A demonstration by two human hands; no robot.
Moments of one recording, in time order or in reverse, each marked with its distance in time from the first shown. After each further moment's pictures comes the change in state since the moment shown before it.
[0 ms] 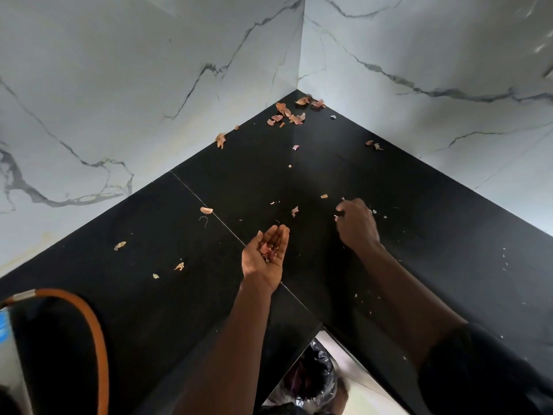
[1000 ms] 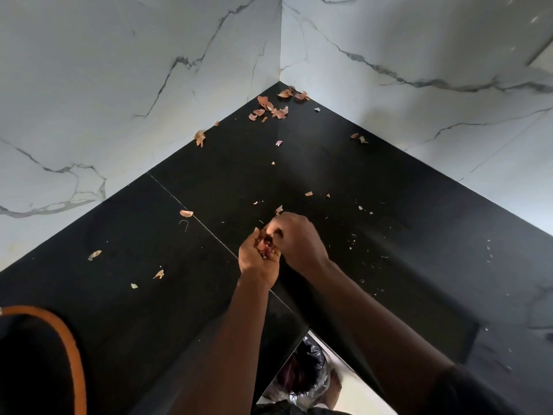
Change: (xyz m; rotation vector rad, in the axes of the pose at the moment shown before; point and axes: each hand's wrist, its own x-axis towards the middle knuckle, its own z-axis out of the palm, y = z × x) left_hand 0.022 -0.023 0.014 0.120 0.103 0.028; right_hand -0.051 -0.070 0.017 0.156 -0.087 -0.413
